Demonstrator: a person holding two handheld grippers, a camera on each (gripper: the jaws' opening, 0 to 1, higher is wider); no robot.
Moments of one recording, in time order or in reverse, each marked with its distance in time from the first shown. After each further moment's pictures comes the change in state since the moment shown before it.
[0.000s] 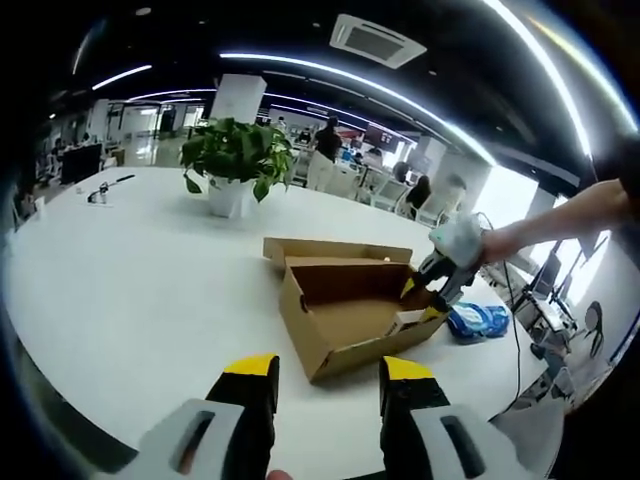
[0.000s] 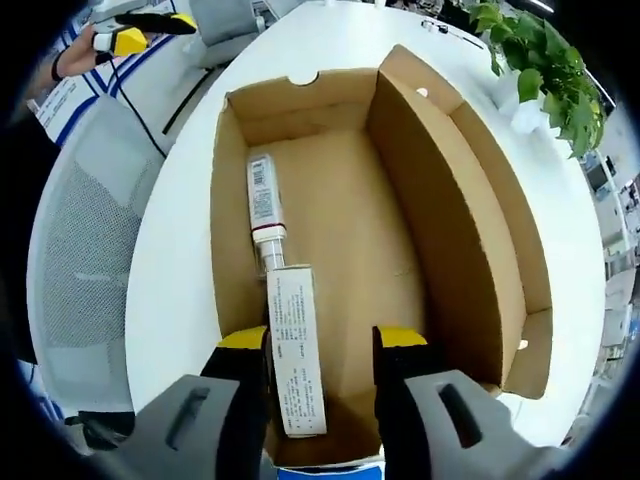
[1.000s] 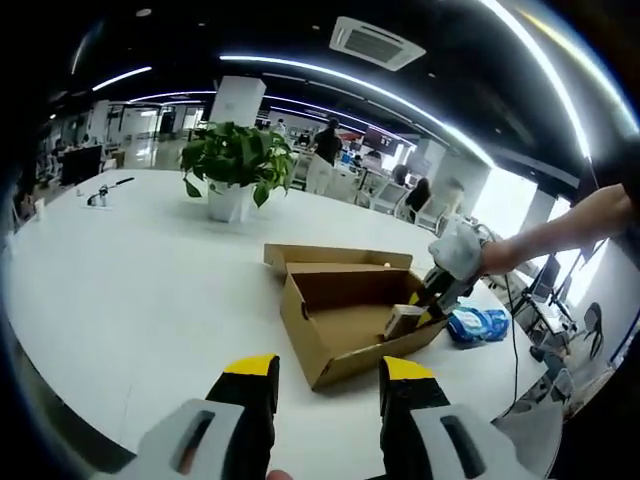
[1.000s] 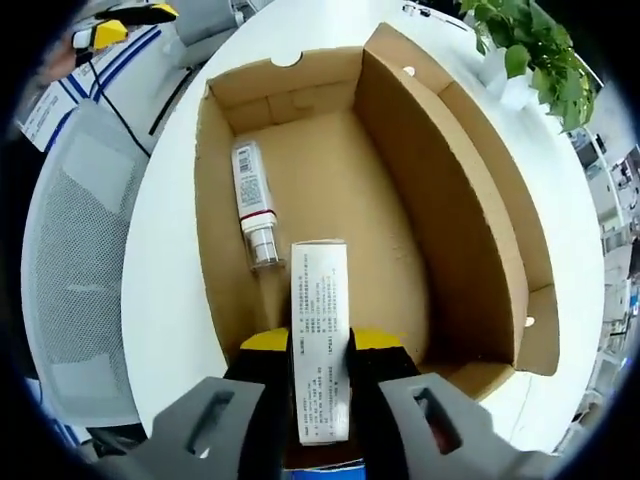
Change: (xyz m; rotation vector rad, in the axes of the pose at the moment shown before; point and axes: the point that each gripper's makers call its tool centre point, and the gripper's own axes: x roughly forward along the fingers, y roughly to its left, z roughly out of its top) left arm 0.000 -0.001 0.013 0.001 -0.017 -0.006; right arm -0.009 -0.006 -0.008 0.079 0.010 -0.031
